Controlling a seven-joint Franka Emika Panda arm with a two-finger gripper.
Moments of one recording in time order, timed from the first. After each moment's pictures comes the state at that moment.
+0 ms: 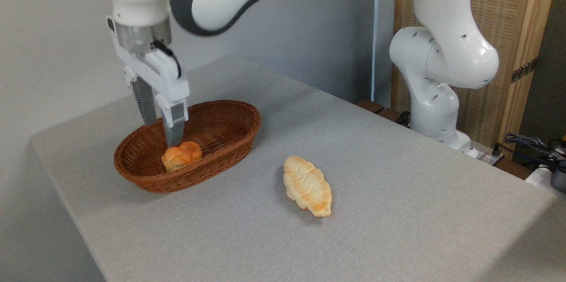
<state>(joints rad) 0.03 0.15 -0.35 -1.67 -0.12 1.96 0.44</state>
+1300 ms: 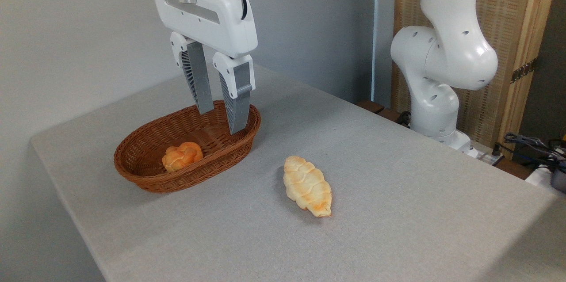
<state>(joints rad) -0.05 -0.01 0.01 -1.59 -0.03 1.63 0.71</state>
